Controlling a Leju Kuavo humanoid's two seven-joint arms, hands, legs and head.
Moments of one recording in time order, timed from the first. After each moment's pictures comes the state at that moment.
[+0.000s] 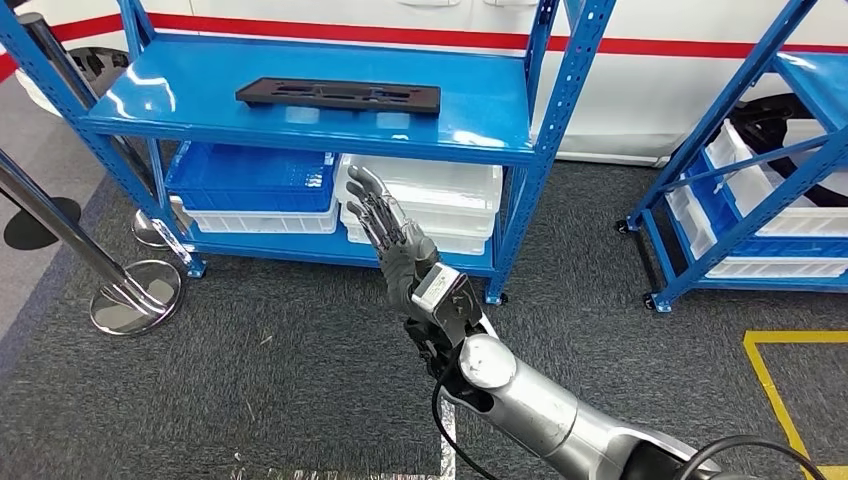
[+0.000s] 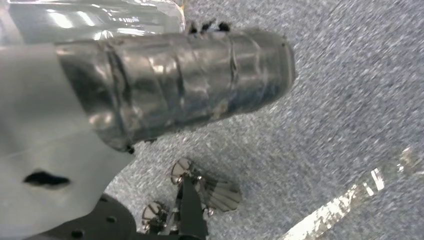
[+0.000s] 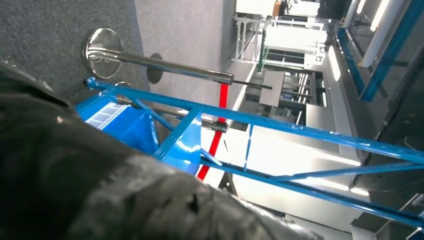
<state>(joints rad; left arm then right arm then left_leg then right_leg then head) -0.09 -0.02 -0.82 -0.24 1.11 0.46 -0.33 -0.29 -0.12 0.62 -1.81 -0.28 -0.24 -0.40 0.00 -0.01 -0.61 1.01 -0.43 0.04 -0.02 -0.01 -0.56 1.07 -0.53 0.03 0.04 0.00</state>
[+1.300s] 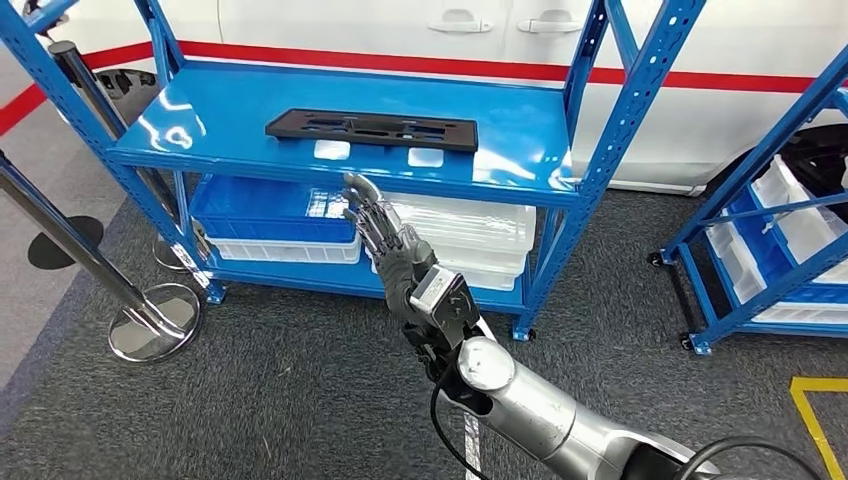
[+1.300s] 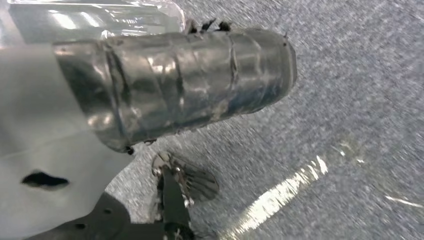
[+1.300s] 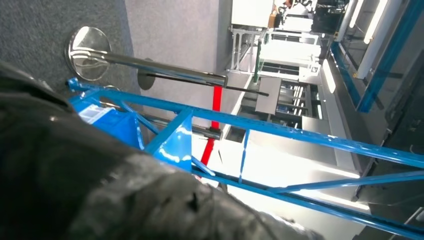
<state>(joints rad) -0.09 -0.02 -0.83 -0.24 1.12 0.45 -0.34 -0.28 -0.12 0.62 -1.80 -0.30 -0.22 -0.40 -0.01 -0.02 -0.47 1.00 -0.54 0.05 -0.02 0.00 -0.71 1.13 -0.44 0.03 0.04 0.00</state>
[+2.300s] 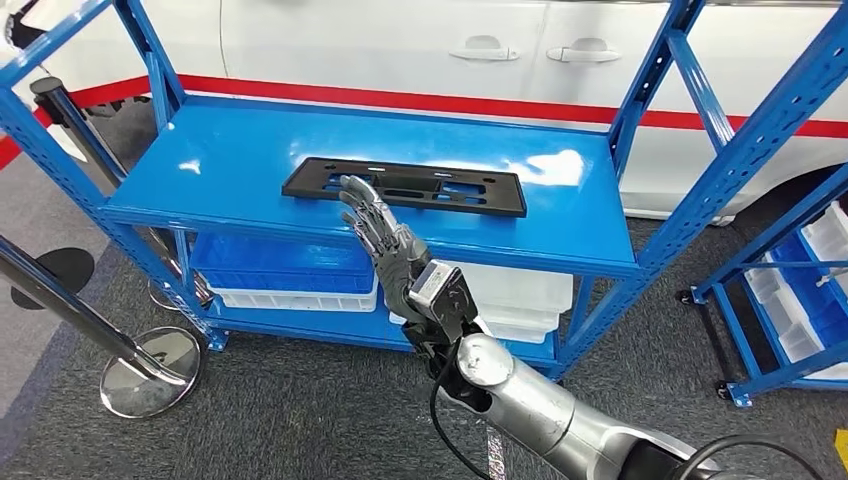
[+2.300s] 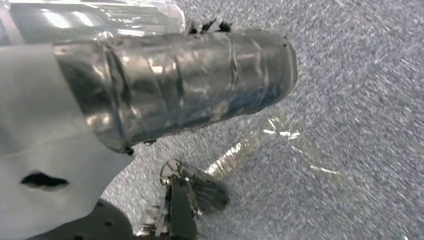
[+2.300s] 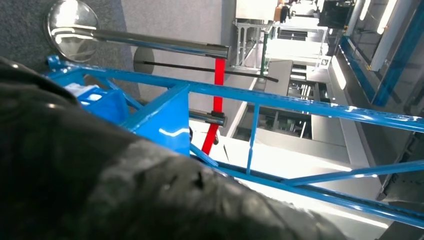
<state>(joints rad) -0.09 -0.02 -0.84 -0.24 1.12 0.45 -0.33 -0.29 -0.12 0.62 -1.78 -0.32 -0.21 -0.39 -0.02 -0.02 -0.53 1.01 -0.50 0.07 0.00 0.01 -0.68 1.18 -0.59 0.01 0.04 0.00</state>
